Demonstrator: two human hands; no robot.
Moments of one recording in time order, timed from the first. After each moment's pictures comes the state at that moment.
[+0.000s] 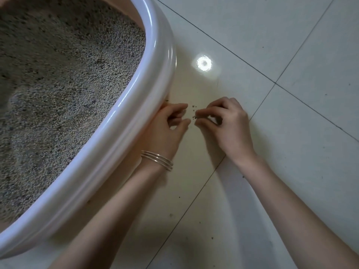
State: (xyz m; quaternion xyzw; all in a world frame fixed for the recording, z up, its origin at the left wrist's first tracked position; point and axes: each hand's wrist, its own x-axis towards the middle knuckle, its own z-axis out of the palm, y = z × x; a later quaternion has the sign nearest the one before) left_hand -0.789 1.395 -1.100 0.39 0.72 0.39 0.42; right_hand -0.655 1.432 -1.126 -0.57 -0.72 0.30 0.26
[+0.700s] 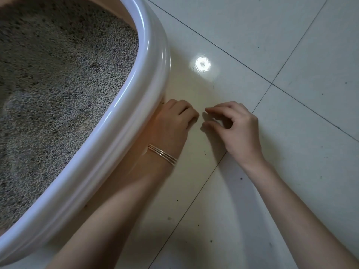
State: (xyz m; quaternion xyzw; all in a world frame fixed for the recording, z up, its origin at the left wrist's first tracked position) left_hand -0.789 1.413 -1.127 0.72 0.62 0.28 0.11; right_hand -0.638 1.430 -1.121 -0.58 -0.69 0.33 0.28
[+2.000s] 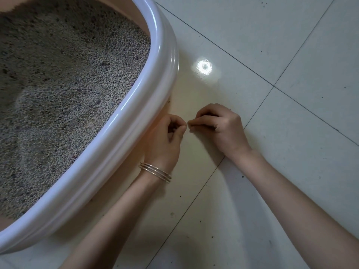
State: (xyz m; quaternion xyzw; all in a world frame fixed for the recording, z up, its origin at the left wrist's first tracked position) left_hand -0.794 1.373 -1.108 0.42 0.70 0.39 0.42; right_hand -0.654 1.435 -1.137 -0.42 -0.82 0.28 0.28
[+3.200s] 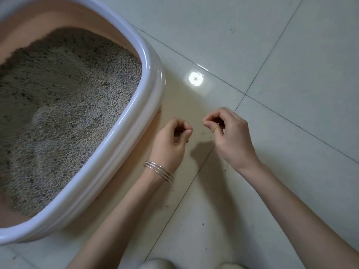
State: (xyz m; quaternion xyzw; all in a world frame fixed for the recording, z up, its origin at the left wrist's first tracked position) left_hand -0.773 1.376 -1.053 0.48 0.67 0.37 0.44; right_hand -0.633 1.409 -1.053 -0.57 -0.68 0.35 0.29
